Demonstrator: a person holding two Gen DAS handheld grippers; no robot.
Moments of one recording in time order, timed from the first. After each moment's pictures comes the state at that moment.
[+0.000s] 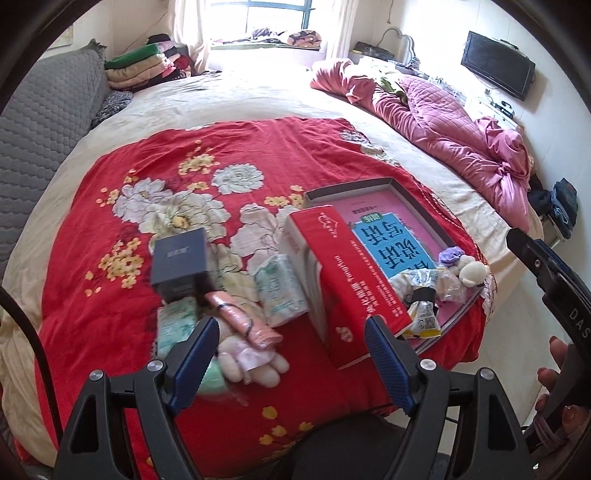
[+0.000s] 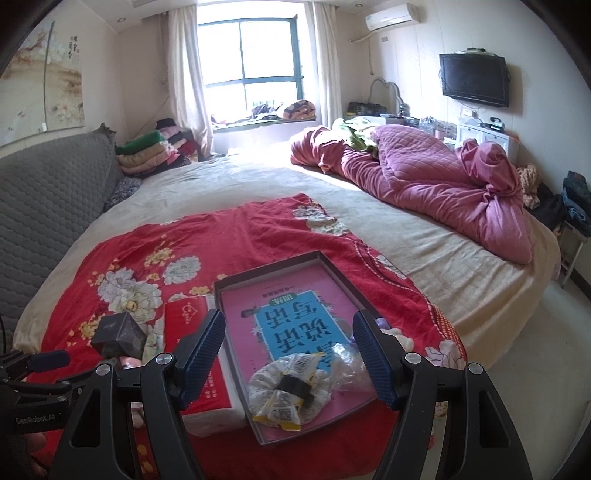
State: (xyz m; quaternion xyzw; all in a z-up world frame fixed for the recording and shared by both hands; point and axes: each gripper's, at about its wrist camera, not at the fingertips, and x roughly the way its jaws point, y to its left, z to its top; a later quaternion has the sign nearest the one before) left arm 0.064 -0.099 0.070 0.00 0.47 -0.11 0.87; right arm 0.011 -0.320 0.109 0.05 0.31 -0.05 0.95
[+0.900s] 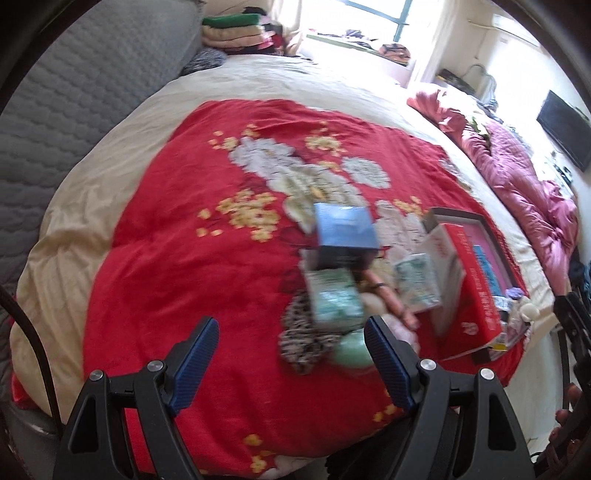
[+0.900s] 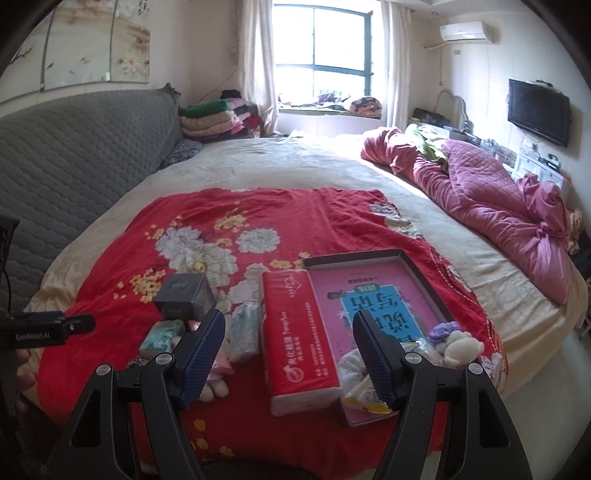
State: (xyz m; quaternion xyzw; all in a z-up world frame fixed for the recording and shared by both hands) left arm 0.050 0.071 0.046 -0.10 0.49 0.01 0.87; right arm 0.006 -0.210 0.103 -0.03 0.33 0.06 0.94
